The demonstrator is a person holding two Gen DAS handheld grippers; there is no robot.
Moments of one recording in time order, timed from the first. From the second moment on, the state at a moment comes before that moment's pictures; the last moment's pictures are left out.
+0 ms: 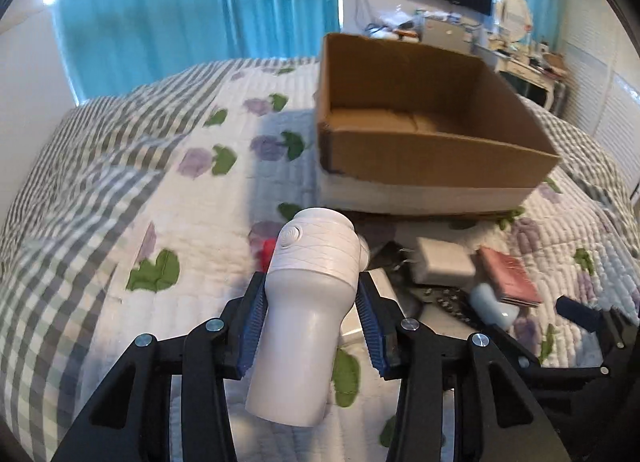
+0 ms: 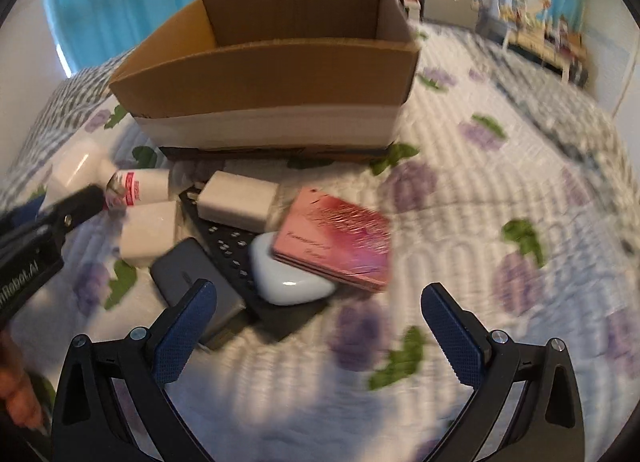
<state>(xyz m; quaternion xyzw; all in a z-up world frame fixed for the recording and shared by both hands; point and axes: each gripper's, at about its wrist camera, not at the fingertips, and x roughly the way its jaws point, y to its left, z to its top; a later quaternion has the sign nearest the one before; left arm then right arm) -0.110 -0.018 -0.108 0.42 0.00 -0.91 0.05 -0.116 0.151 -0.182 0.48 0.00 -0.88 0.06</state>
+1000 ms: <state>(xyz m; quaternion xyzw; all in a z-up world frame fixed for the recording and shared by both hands) -0.087 0.000 -0.090 0.42 0.01 -0.91 0.01 -0.087 0.157 -0.160 0.45 -0.06 -0.89 0.06</state>
